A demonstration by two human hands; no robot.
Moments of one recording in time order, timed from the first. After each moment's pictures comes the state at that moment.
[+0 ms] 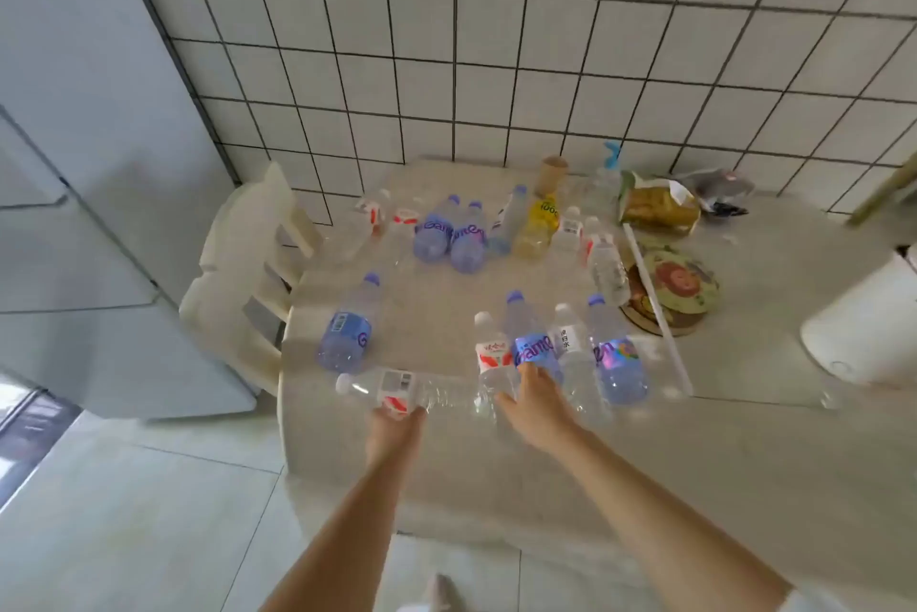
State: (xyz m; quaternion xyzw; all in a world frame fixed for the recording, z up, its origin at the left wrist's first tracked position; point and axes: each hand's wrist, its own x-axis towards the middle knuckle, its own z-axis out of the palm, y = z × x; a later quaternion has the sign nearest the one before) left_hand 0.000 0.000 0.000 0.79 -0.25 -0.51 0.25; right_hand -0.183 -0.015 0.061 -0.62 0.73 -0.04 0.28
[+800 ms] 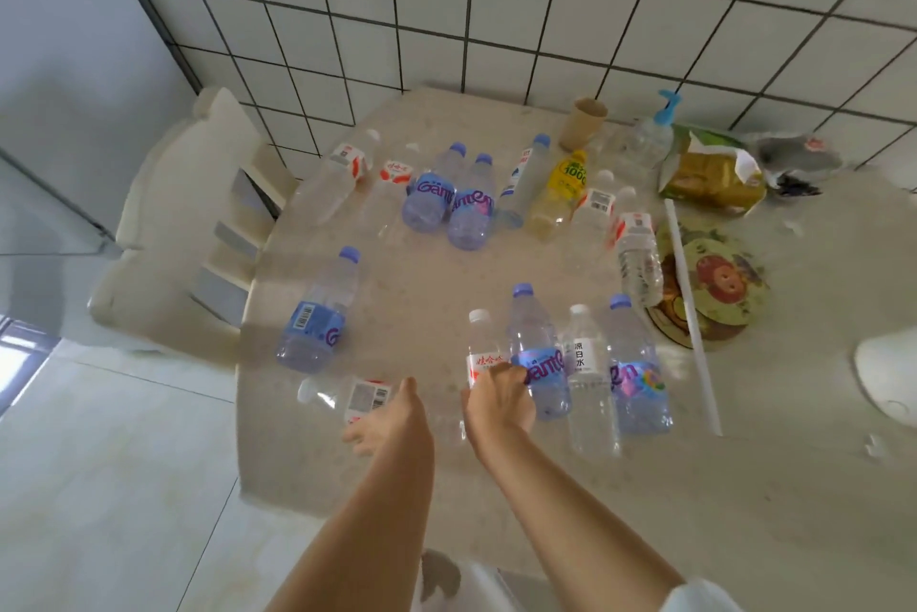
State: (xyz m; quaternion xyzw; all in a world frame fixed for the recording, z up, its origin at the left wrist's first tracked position) left_hand -0.037 -0.089 -0.007 0.85 0.14 -0.40 0.30; right_hand -0.133 -0.098 0.008 -0.59 0.77 0.11 0.21
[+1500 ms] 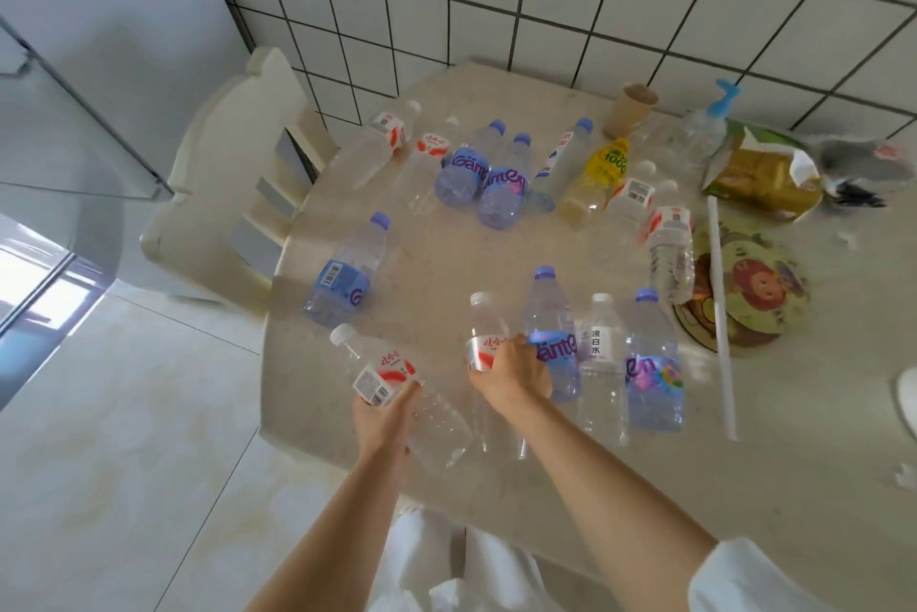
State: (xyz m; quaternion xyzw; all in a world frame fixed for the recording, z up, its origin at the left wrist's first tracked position) left_hand -0.028 -0.022 -0.006 0.73 0.03 -0.51 0.46; right_hand -0.154 -0.101 0.013 -0.57 0.76 0.08 0.30
